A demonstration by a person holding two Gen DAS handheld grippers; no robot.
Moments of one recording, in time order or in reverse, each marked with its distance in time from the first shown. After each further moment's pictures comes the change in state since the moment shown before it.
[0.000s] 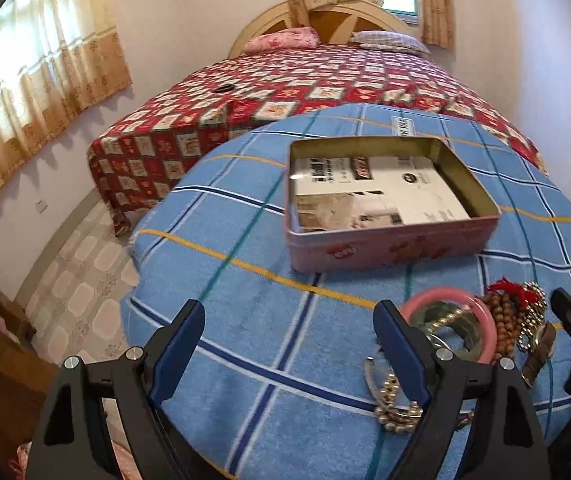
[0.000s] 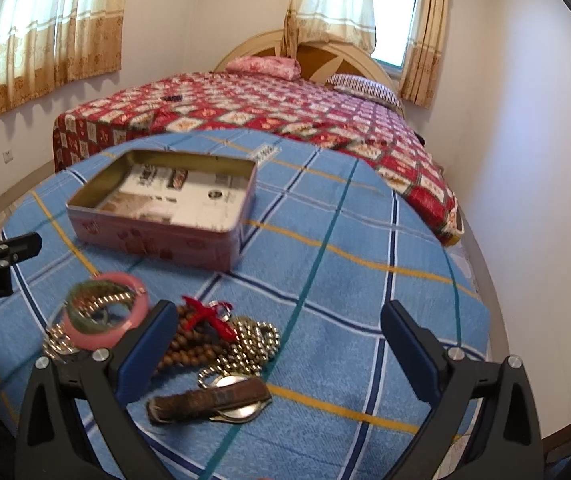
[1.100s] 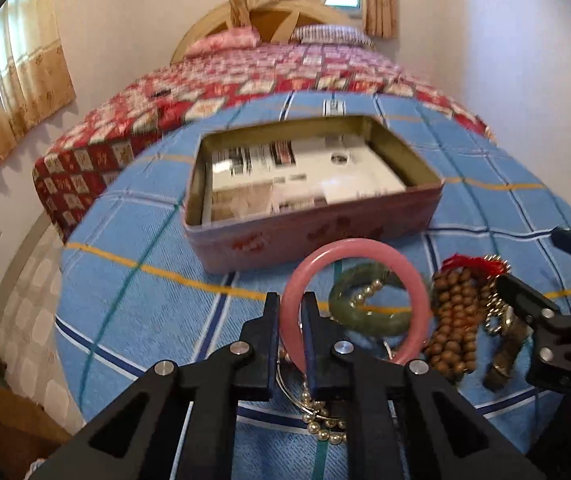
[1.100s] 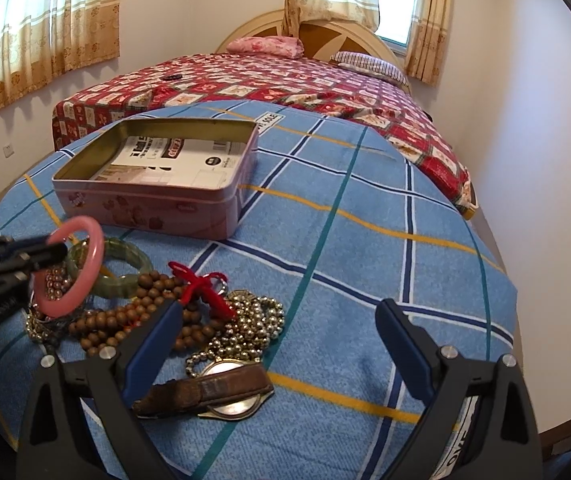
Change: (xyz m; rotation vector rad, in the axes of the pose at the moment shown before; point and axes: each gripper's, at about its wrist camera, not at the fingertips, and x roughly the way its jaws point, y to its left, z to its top) left arm 0.015 -0.034 -0.007 0.099 -0.010 -0.172; right arm 0.020 -0.004 -0.012 0.026 0.046 0.029
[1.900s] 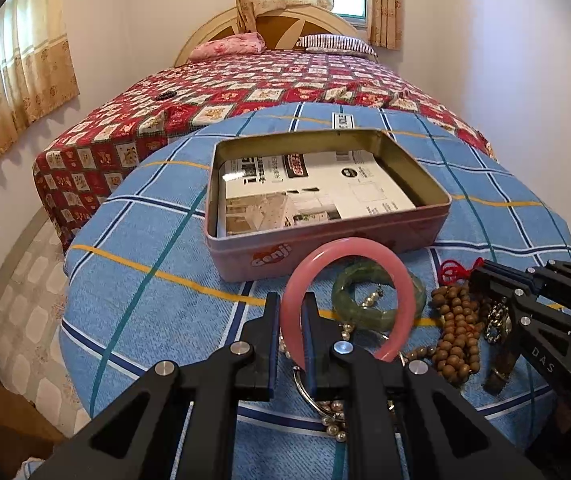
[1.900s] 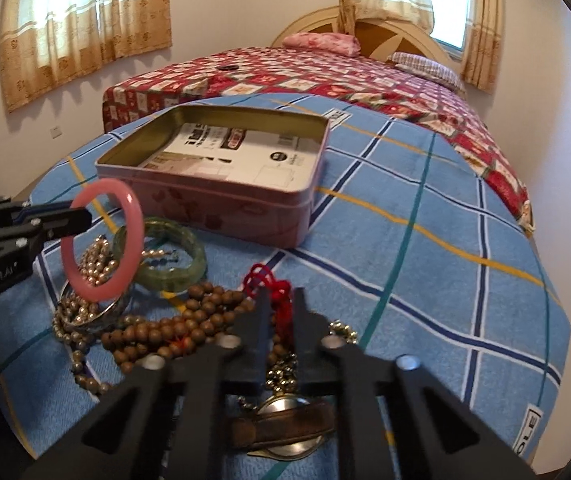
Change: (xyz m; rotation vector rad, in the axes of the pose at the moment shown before) left arm -0.002 0.019 0.005 -0.038 -0.018 -0.019; right arm 0.018 0.023 0.007 -0.093 0.004 0.195
